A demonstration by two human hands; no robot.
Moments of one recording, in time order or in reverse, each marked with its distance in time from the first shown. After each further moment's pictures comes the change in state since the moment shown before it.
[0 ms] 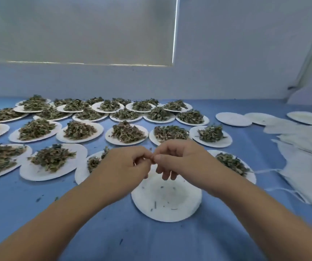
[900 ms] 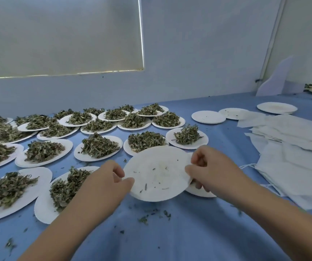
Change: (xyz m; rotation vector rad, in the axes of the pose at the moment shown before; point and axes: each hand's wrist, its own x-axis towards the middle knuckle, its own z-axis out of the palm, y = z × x) left_hand 0.026 -0.004 0.032 -0.030 -0.022 -0.308; right_hand -0.033 0.053 -0.063 -0.236 0.449 0.337
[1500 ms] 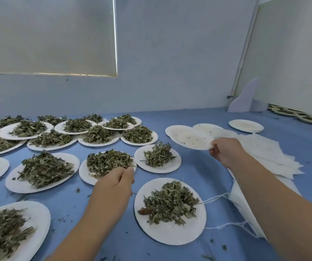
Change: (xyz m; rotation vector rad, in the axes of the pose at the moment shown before) left_hand 0.085 0.047 0.093 -0.295 0.105 0.101; right_hand 0.173 0.088 -0.110 0.731 0.465 0.455
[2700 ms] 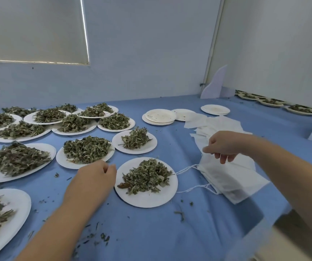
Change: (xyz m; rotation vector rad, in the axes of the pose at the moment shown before) left_hand -0.012 -0.007 0.005 0.421 -0.058 0.047; right_hand -0.056 -0.013 -0.095 -1.408 -0.289 -0.114
